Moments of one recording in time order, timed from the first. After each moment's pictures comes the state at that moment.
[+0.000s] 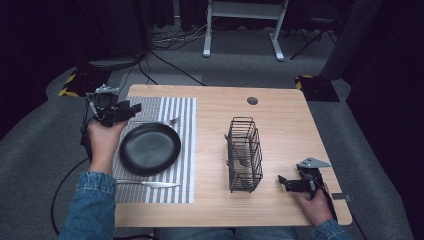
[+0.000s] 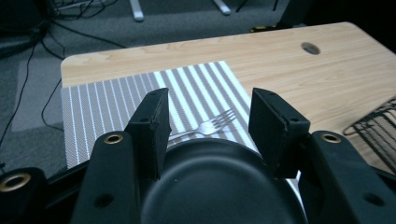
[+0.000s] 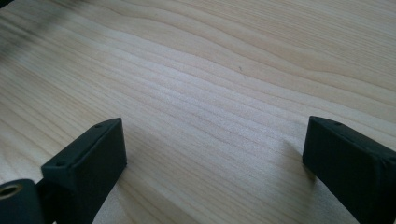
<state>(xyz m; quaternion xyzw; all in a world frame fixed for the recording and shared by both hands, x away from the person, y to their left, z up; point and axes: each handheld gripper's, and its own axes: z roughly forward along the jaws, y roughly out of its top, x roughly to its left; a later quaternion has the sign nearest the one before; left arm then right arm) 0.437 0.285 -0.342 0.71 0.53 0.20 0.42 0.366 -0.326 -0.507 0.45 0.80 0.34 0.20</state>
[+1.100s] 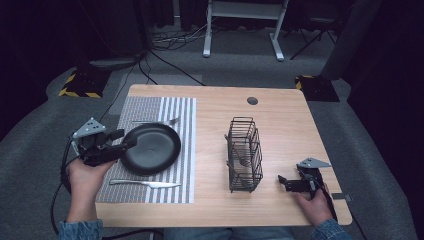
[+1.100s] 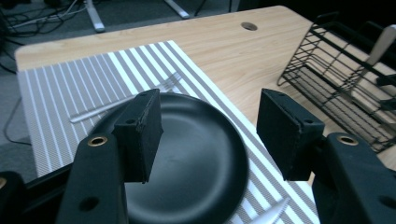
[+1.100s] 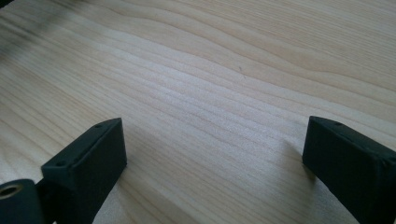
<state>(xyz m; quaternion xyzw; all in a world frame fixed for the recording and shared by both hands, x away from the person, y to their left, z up) 0.332 0.293 -0.361 0.73 0.46 0.17 0.47 0.366 -0.326 -0.507 0.45 0.80 0.34 0.20</state>
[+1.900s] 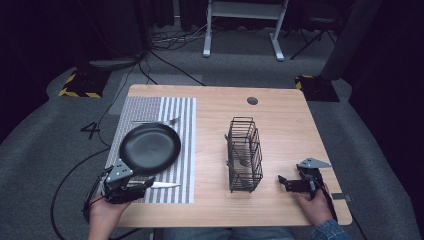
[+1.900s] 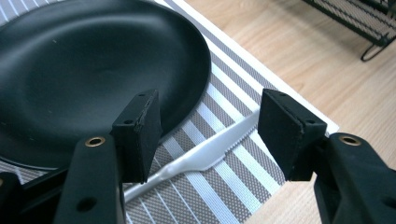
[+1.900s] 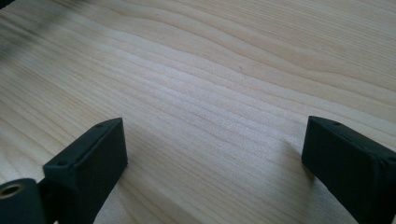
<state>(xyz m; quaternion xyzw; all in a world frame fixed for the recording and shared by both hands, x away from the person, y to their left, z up) 0.285 0.249 -0.453 0.79 0.42 0.16 0.41 0.366 -0.326 -0.507 0.45 0.80 0.34 0.20</state>
